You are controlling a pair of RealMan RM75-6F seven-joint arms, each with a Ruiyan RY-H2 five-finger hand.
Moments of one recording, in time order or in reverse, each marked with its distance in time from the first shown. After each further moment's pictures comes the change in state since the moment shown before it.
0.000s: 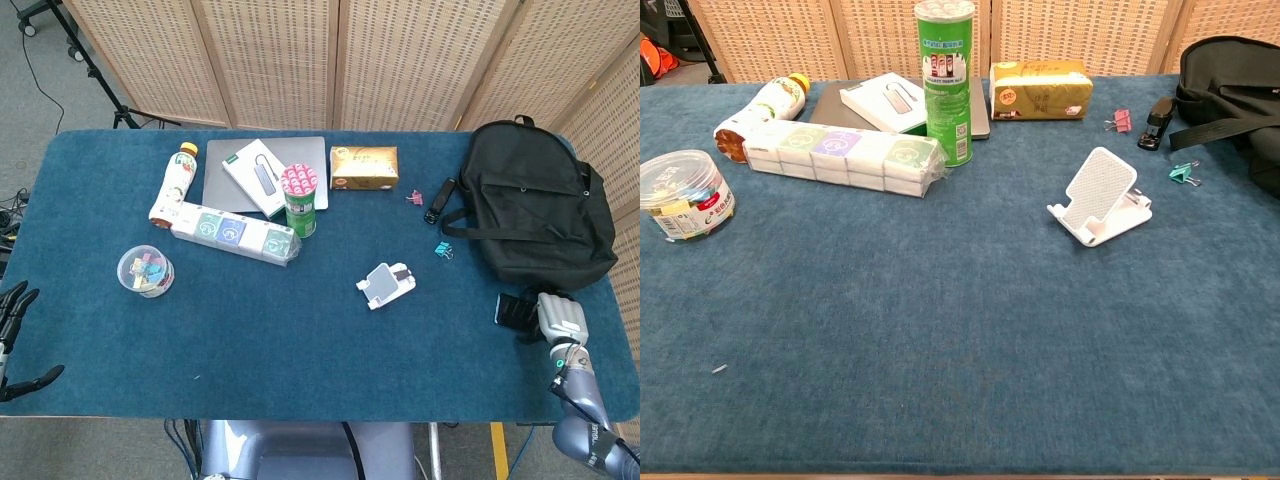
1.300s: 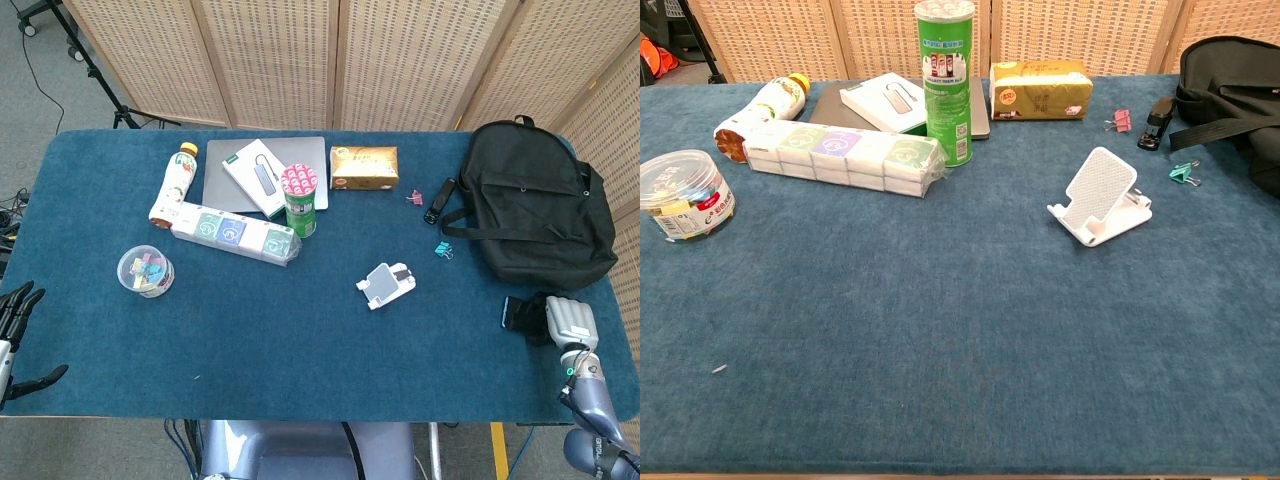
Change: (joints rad) left arm -0.007 -0.007 0.000 -0.005 -0.006 -0.016 0.017; right arm -0.063 -0.040 -0.028 0.133 -0.244 0.053 0.143
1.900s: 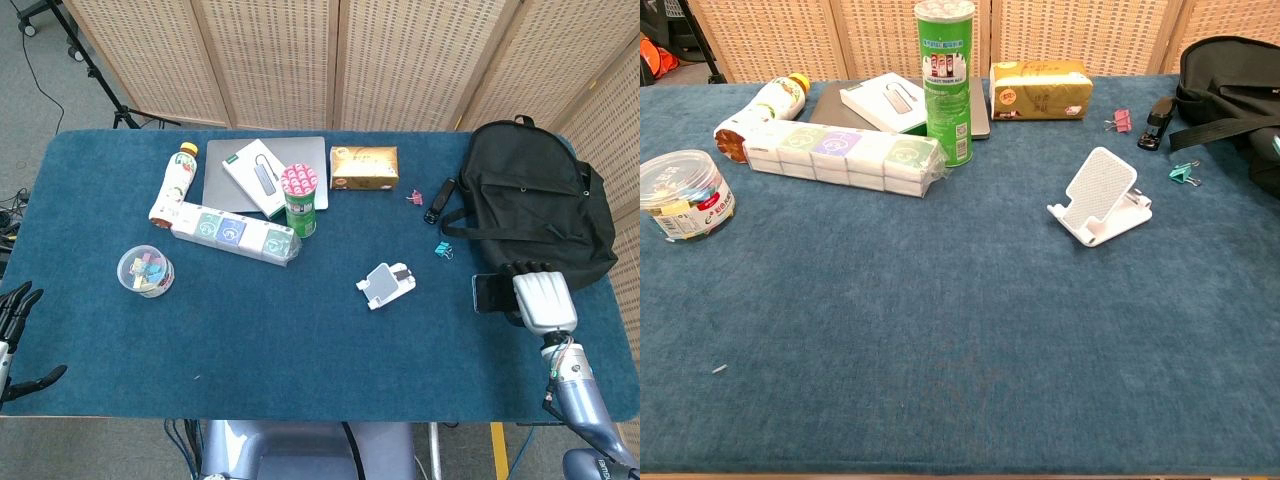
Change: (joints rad) left arm 0.002 0.002 0.001 0.003 0.006 0.007 -0.007; right arm 0.025 0.162 0.029 -0.367 -0.251 0.259 -0.273
